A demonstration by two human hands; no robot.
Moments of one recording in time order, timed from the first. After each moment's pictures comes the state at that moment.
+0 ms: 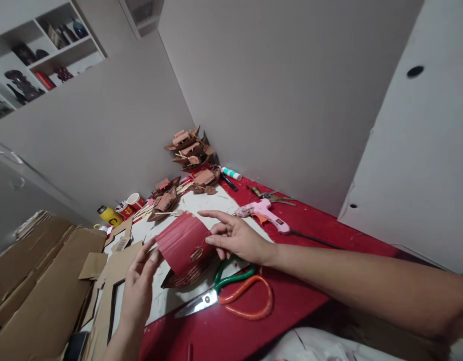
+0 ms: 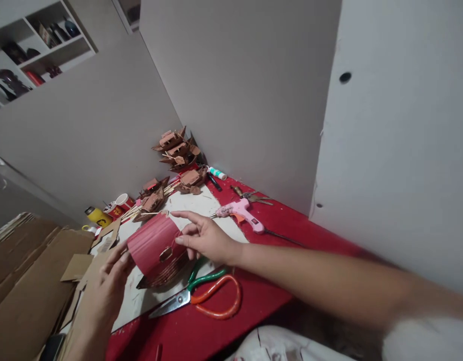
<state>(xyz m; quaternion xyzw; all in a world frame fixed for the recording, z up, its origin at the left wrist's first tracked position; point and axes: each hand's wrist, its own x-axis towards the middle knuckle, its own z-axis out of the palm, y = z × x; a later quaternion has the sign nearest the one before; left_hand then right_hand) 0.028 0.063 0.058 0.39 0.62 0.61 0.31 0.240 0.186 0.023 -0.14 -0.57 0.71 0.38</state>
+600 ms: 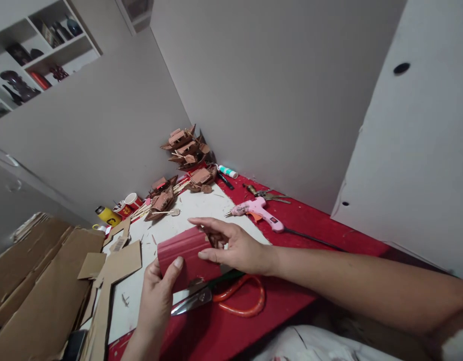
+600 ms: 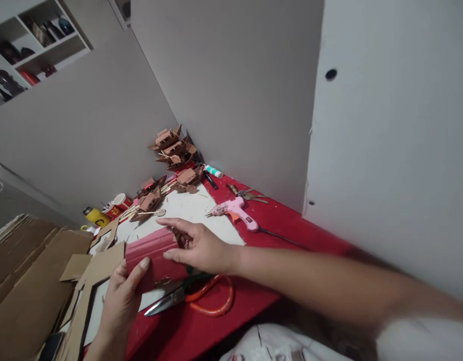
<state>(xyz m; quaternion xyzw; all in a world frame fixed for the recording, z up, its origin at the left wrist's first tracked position) 0.081 0.062 0.052 0.36 0.57 0.61 0.42 0.251 0.175 0.026 -0.07 -0.67 0.59 0.44</state>
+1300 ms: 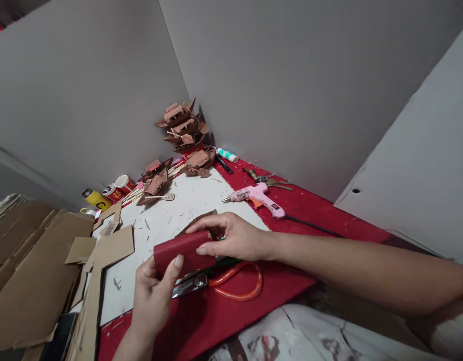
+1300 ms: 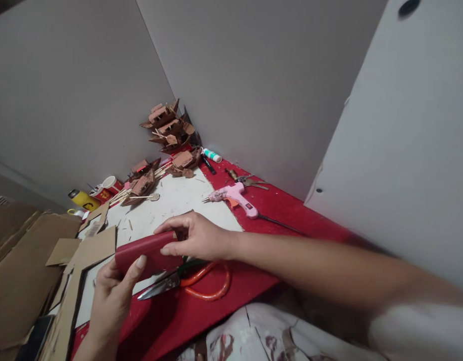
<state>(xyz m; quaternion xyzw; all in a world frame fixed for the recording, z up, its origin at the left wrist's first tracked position) 0.082 0.047 0.047 0.49 0.63 0.52 0.30 0.248 0.178 0.024 -0.09 -0.66 0.68 0.32</state>
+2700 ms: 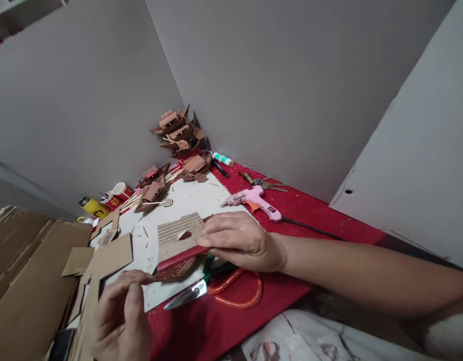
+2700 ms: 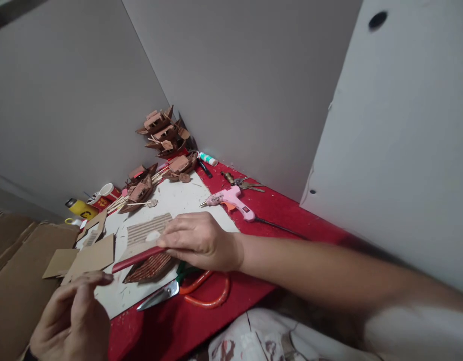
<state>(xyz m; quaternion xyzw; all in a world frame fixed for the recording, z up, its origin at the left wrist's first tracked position) 0.085 0.035 0.056 0.50 0.56 0.67 -0.02 0.266 0.187 0.030 0.05 -0.80 0.20 0.57</state>
